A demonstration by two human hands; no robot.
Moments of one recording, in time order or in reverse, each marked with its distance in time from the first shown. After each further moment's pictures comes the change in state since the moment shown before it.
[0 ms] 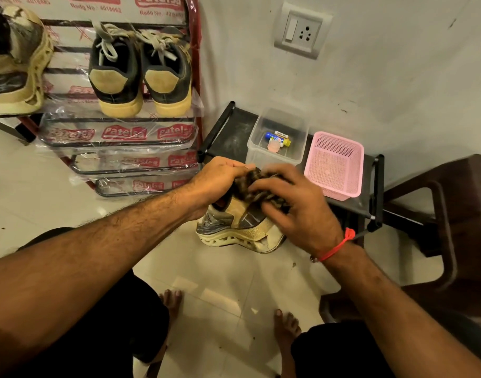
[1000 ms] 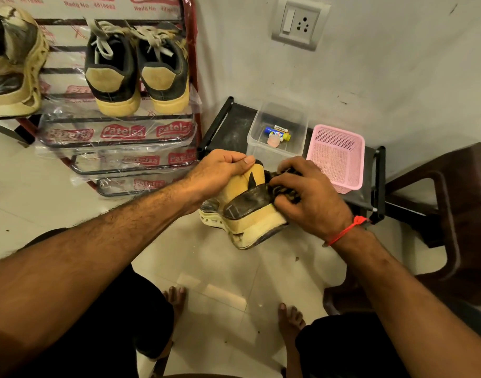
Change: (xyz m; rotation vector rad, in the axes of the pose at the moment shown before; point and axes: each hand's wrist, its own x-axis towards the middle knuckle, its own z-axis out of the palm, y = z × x) left_hand 0.001 0.002 -0.009 0.073 -0.025 0.027; right_hand -0.002 0.029 -0.009 -0.120 -0.065 0.137
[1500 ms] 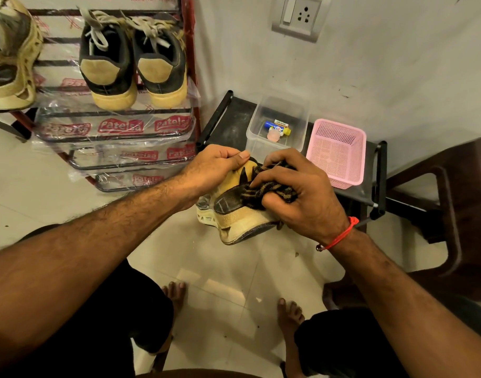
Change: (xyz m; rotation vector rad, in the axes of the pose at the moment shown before) left_hand 0.002 -0.006 -0.001 0.013 0.004 0.013; right_hand -0.001 -0.028 0.000 0.242 0.103 -0.086
